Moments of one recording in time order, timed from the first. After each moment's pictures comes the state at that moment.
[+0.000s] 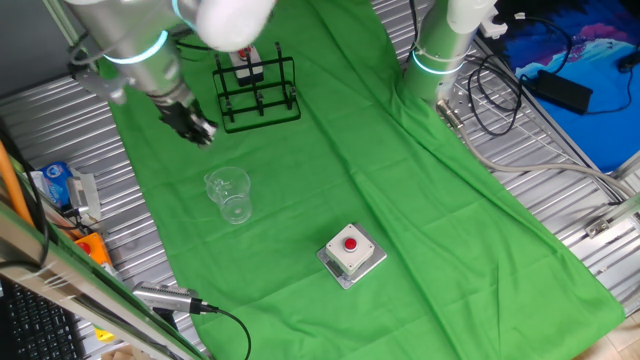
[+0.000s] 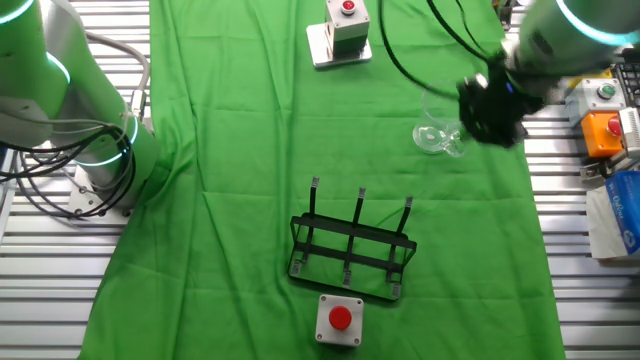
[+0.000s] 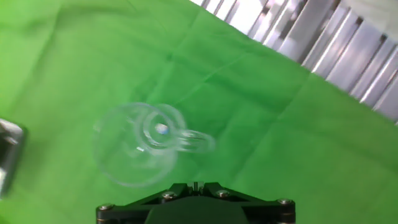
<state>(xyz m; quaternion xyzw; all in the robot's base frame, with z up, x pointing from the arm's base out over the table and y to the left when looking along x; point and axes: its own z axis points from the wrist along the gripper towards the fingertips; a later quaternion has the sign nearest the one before) 0.606 -0.035 0.159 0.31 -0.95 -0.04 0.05</state>
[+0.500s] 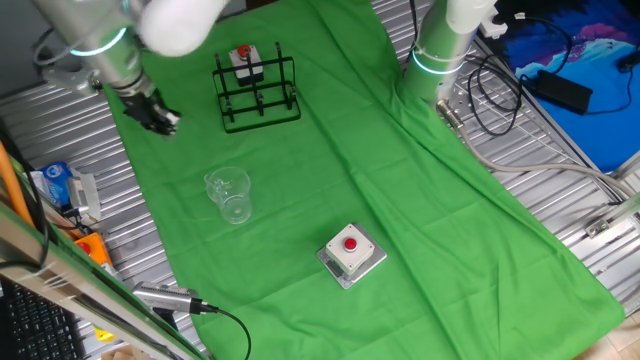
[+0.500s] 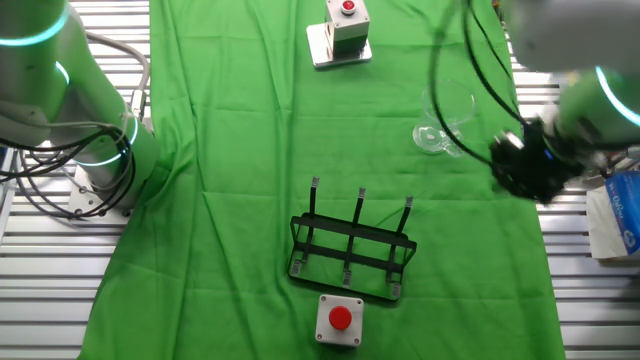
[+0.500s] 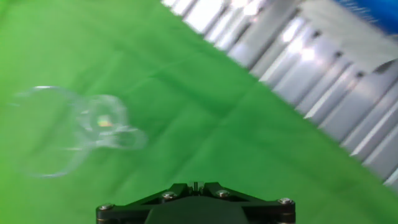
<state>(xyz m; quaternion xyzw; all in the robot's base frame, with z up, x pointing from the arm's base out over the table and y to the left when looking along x) 0.662 -0.097 0.121 0.34 -0.94 -0.03 0.04</state>
